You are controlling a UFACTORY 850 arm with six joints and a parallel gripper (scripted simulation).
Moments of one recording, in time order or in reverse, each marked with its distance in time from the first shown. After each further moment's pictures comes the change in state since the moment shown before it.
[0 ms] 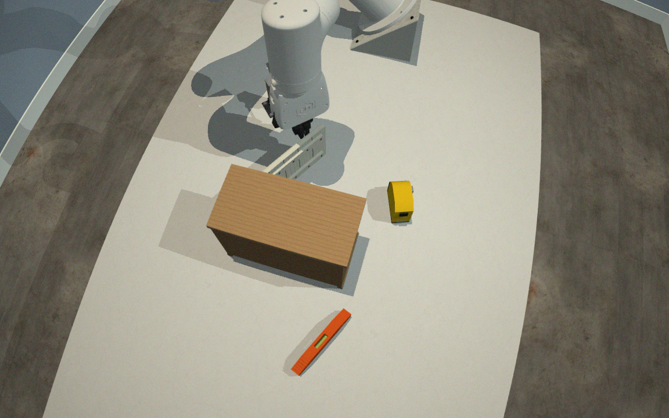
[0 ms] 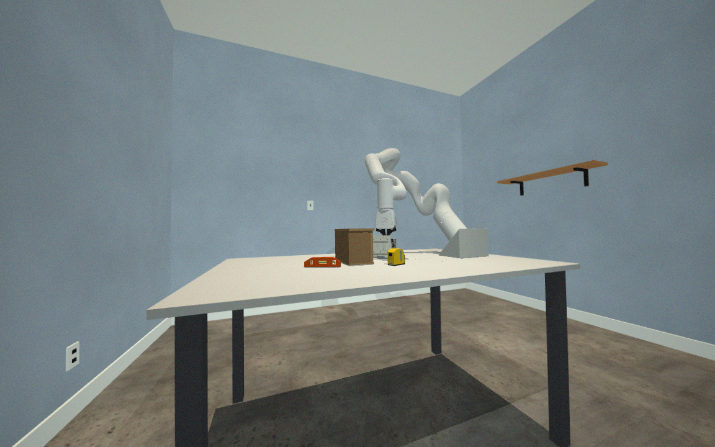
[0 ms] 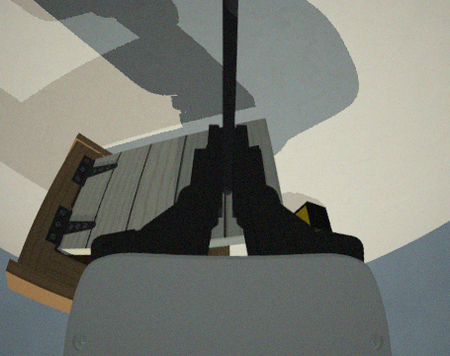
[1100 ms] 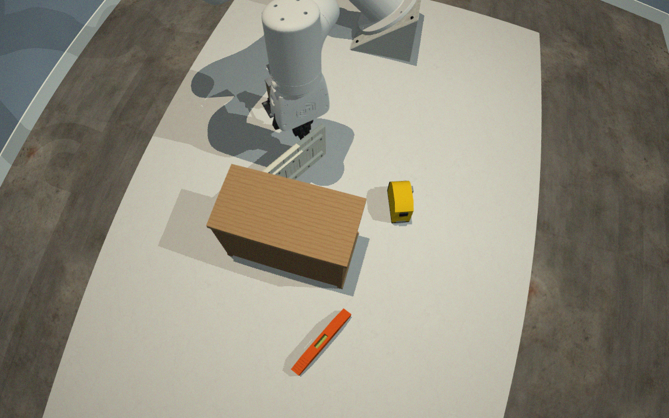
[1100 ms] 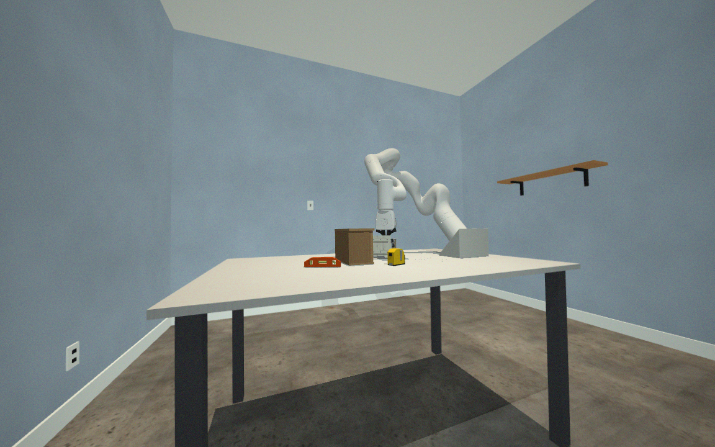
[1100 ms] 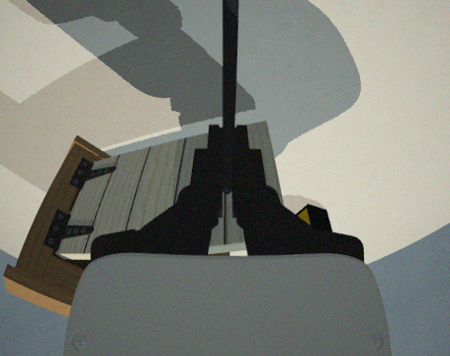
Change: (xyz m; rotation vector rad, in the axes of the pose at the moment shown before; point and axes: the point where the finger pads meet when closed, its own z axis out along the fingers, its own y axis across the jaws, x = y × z) arm -0.001 0.000 0.005 0.000 0.000 0.000
